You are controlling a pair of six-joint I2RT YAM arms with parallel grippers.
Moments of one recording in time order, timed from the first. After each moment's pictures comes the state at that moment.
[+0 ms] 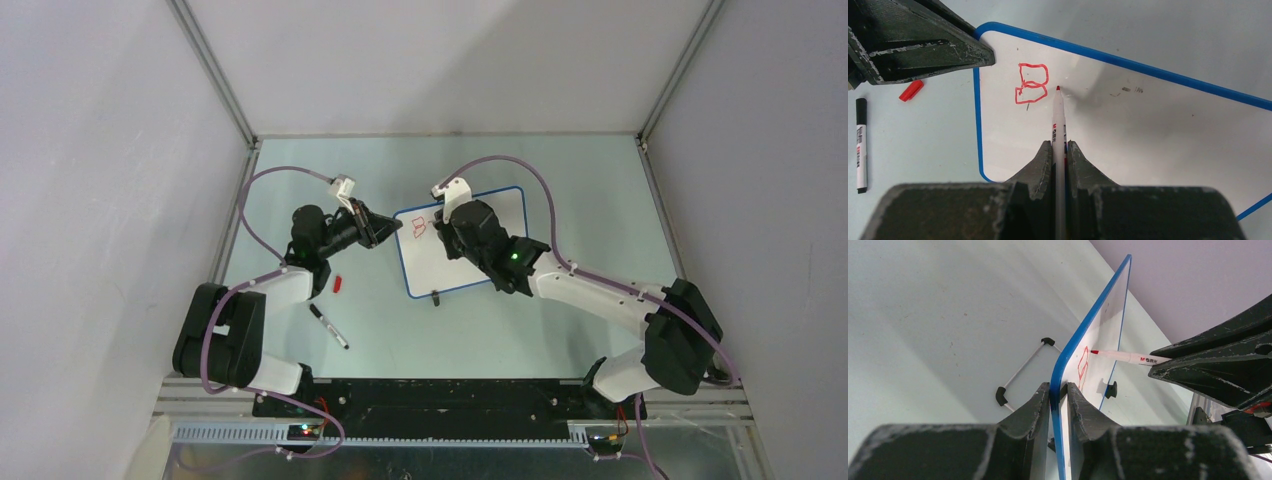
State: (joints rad) left arm -0.21 1.42 0.55 0.76 0.68 -0.51; right arm 0.90 1.45 1.09 -0.10 0.31 0.14
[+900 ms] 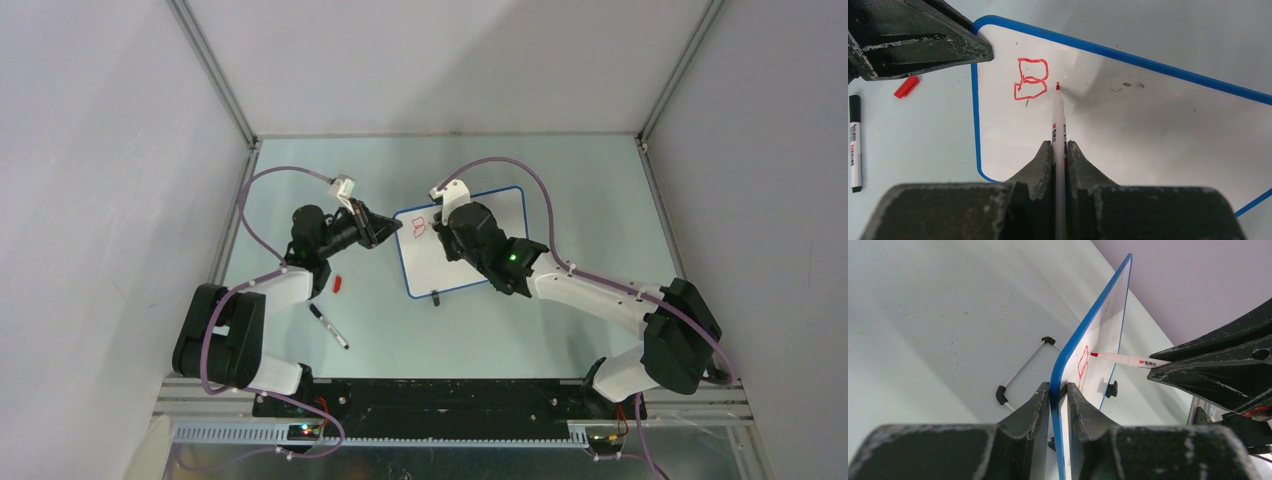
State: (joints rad) left arm -0.21 1.42 0.55 0.75 0.68 -0.51; right arm 0.91 1.46 1.09 -0.11 0.33 0.14
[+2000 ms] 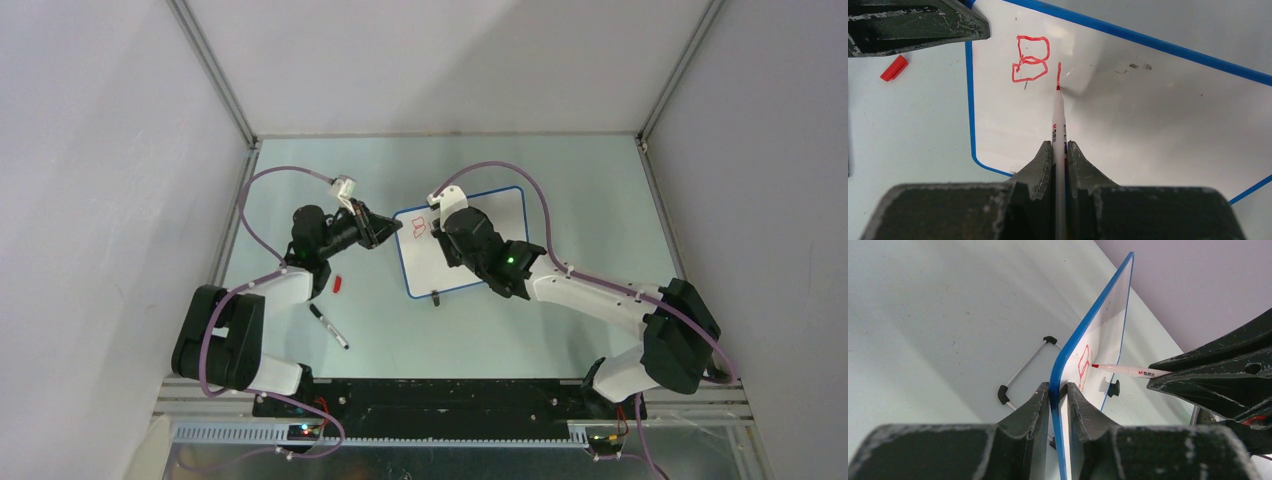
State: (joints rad) left arm -0.22 1.41 0.55 0.73 0.67 -0.50; right arm 0.93 1.46 1.09 -0.17 0.36 0.14
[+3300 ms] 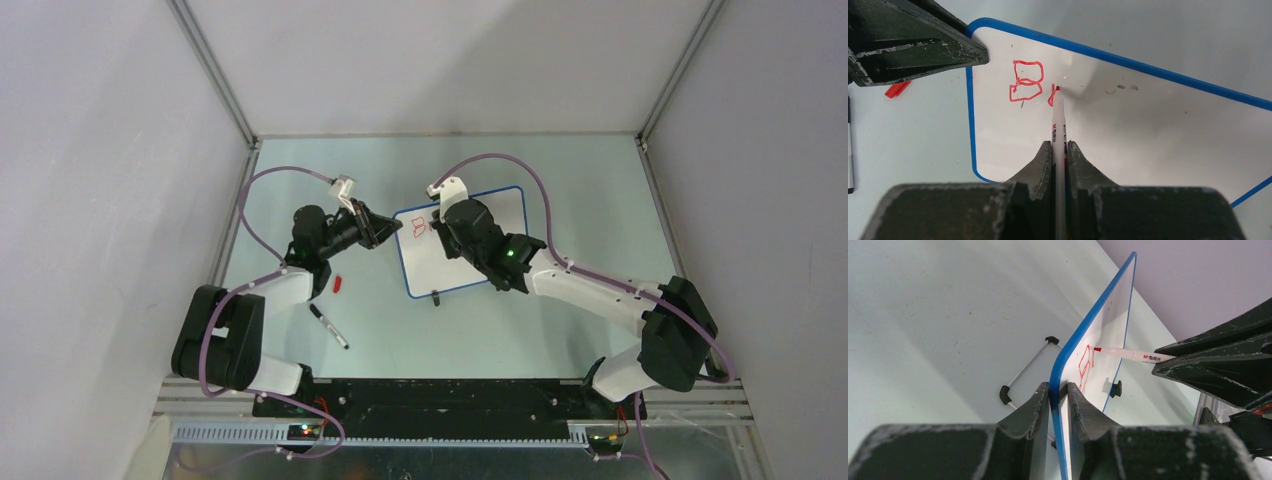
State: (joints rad) left arm -0.22 1.41 0.55 0.73 0.66 -0.49; right arm 0.91 1.48 1.13 -0.17 0.35 0.13
